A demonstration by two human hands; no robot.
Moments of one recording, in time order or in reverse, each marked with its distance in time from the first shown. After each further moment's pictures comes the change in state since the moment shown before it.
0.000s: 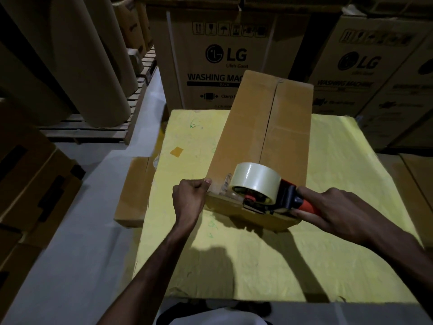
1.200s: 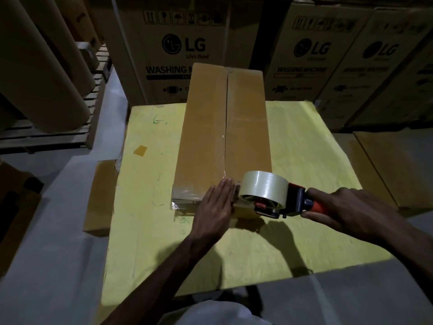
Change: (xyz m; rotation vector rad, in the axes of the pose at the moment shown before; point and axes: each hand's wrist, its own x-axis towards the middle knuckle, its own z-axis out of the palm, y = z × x) left_hand -0.058 -0.025 0.120 0.623 -0.071 1.117; right_hand -0.086 0.038 -0.007 -0.209 -0.066 0.173
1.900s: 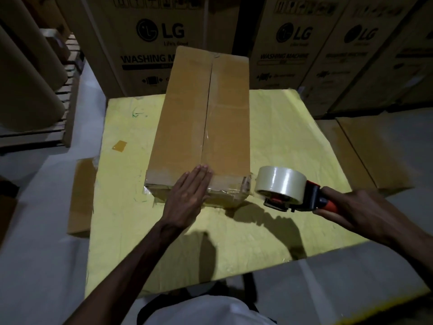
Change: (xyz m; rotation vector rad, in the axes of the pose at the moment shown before) left_hand 0.014 -0.049 -0.008 -0.041 -0.018 0.062; right_hand -0.042 0.038 0.032 0.097 0.171 0.077
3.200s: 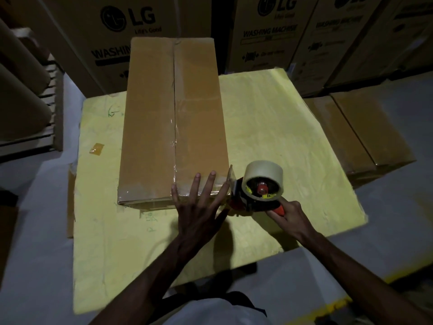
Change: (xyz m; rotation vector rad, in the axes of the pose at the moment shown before) left_hand 0.016 0.103 0.028 0.106 0.039 -0.166; right_hand 0.024 0.002 0.205 0.744 0.204 0.302
